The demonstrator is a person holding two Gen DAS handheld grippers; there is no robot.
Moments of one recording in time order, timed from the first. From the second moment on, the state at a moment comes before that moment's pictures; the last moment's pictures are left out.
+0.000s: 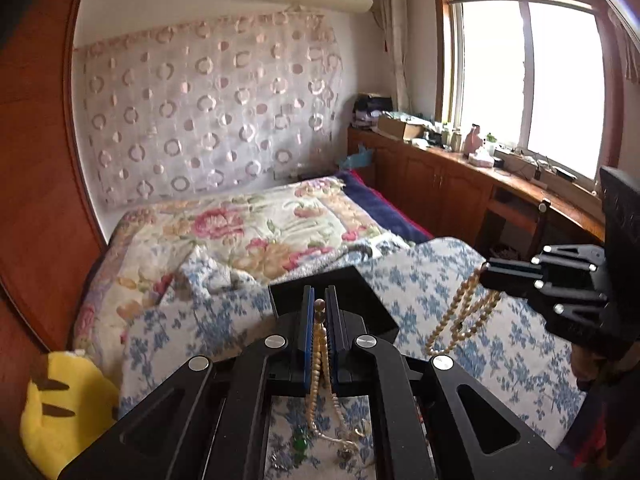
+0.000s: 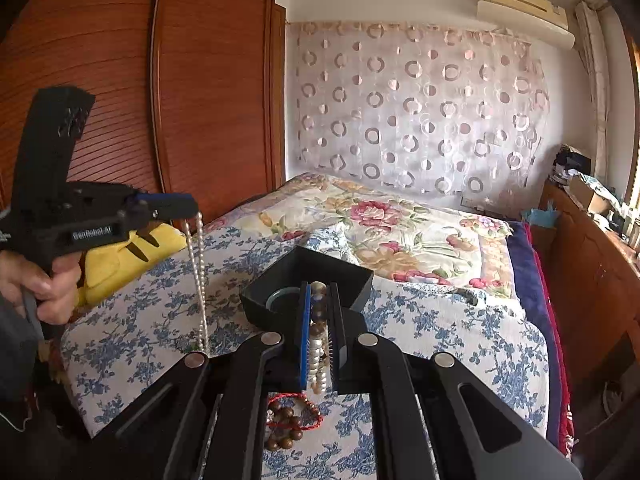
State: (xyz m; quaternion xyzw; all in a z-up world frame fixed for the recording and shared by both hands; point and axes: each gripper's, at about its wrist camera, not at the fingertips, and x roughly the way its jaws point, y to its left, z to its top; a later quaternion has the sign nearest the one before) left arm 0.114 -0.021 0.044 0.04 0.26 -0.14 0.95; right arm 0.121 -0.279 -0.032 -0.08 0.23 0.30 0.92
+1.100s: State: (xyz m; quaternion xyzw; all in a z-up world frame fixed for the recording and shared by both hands) left arm 0.168 -0.036 0.105 0.05 0.22 -0.12 0.97; right arm 0.196 -0.258 -0.012 -0.07 0.22 0.28 0.93
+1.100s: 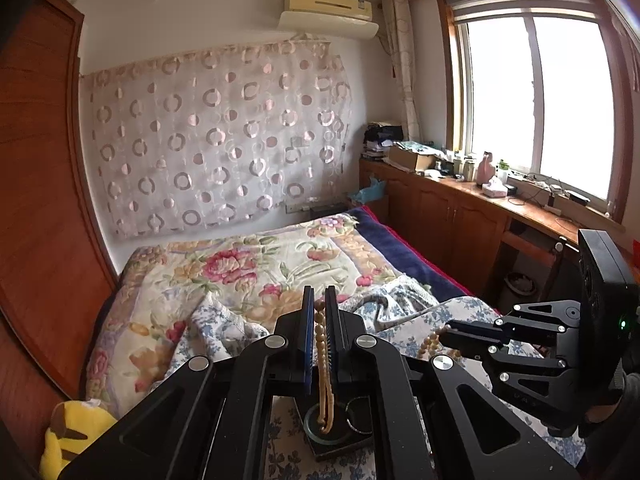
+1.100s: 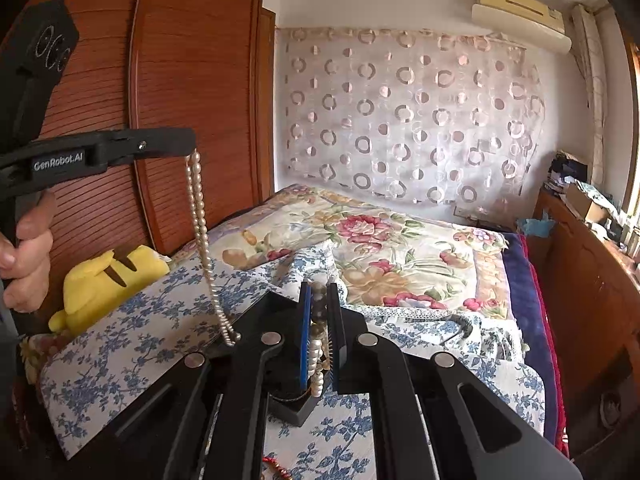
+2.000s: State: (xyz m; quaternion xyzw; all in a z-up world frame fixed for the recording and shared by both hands) left arm 0.189 -0.020 -0.011 0.03 0.33 -0.13 0.93; right arm 0.275 -0.212 -0.075 -0.08 0.30 0.27 0.91
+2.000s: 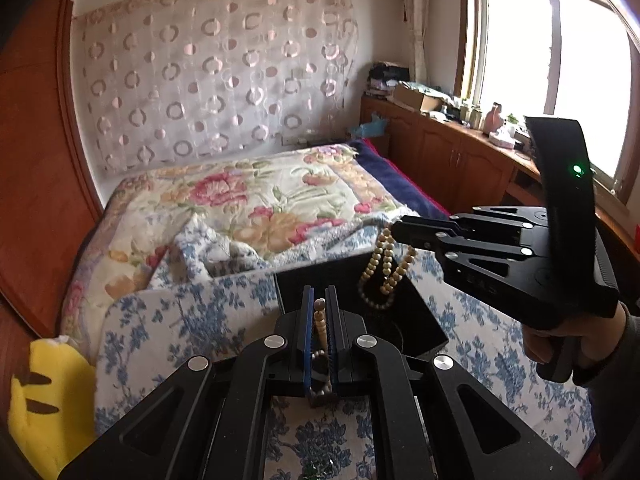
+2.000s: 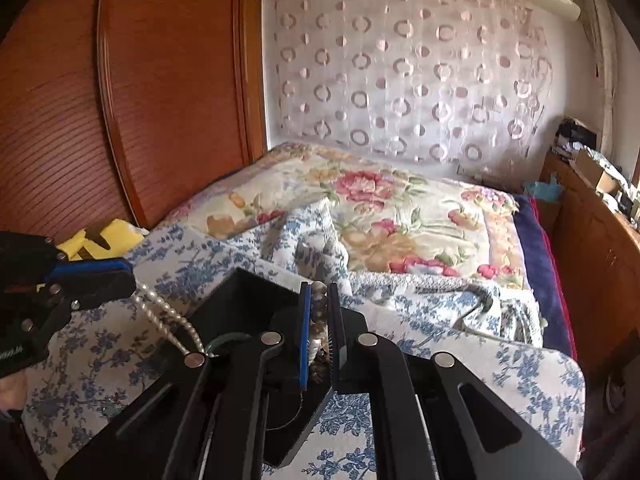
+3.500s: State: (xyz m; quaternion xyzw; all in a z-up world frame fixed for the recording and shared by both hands) left arm 0.058 -0.008 -0.103 -0.02 0.39 -0.15 0.91; right arm 0.063 -0.270 -0.159 -0.07 0.35 0.29 0.89
